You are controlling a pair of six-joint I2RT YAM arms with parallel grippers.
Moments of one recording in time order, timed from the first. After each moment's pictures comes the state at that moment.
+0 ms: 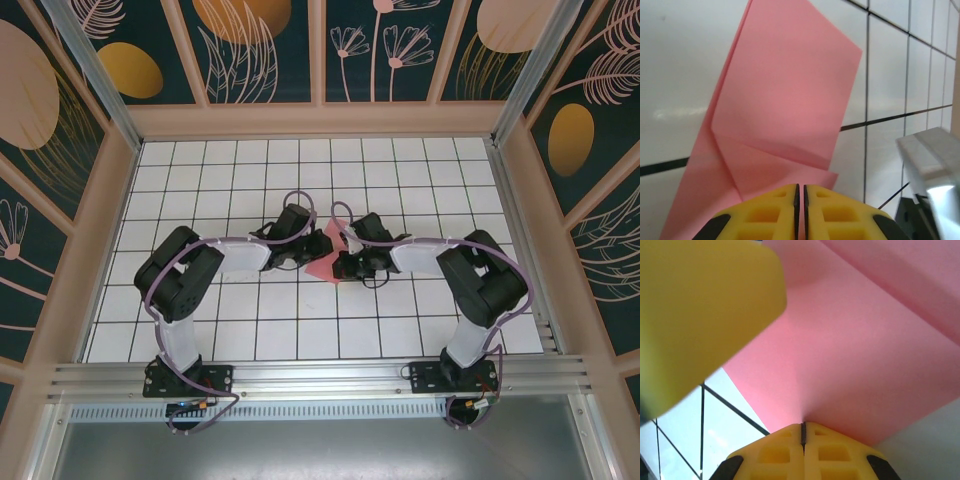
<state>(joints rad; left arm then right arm) -0.68 1.88 0.94 0.16 0.33 -0.95 0.61 1.73 0.81 -0.13 -0.48 0.49</state>
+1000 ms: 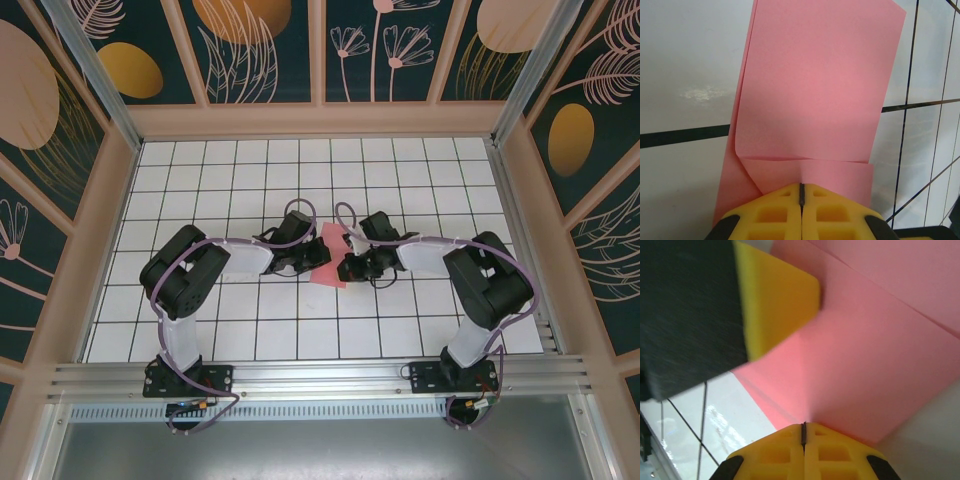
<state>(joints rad) -0.69 1.91 0.94 0.13 0.32 -0.96 0.58 1.71 0.81 -0.20 -0.57 0.39</state>
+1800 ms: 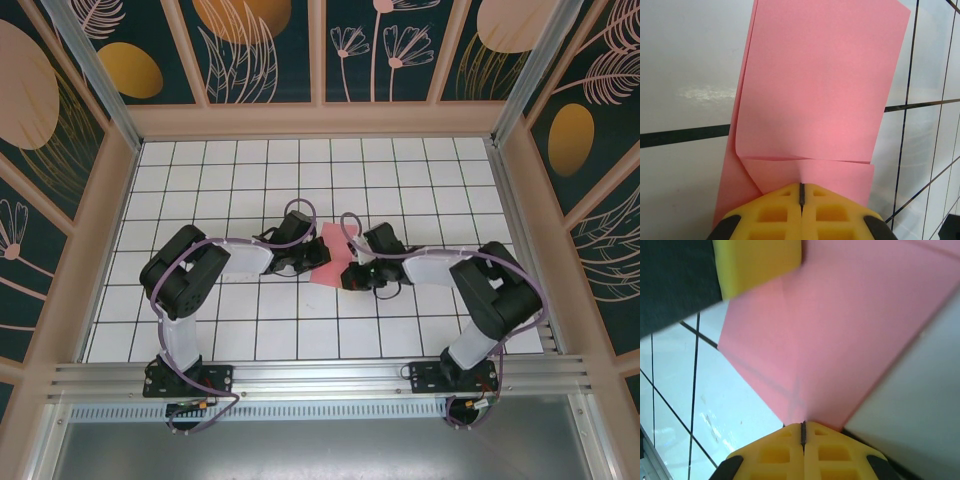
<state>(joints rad) -0.69 1.91 0.94 0.13 0.31 -0.96 0.60 1.61 0.65 -0.09 -0.52 0.45</state>
